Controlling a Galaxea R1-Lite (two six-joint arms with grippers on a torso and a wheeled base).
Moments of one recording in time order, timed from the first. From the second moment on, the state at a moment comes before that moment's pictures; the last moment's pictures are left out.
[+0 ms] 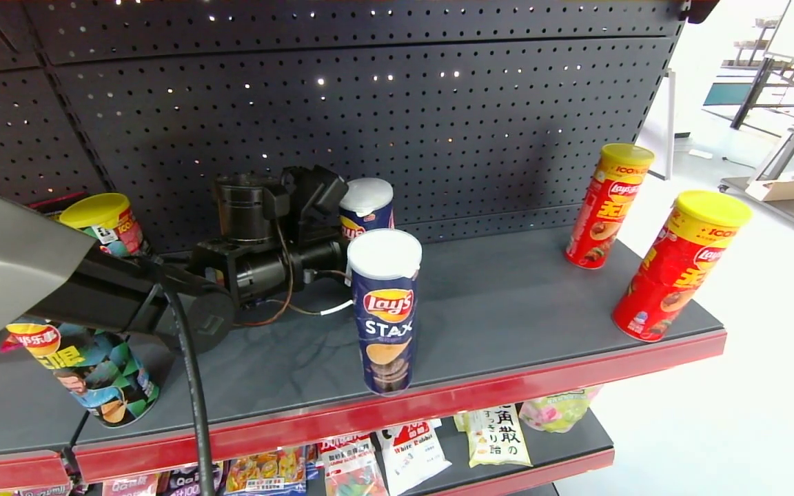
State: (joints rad) left arm -0.46 2.00 -1.05 -0.78 -0.30 0.14; right arm 0.00 0.00 0.00 0.00 -0.02 -0.01
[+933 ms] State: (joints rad) left arm -0.42 1.87 -0.86 -0.78 -0.29 0.13; right arm 0.00 0.00 0.00 0.00 -0.02 -0.01
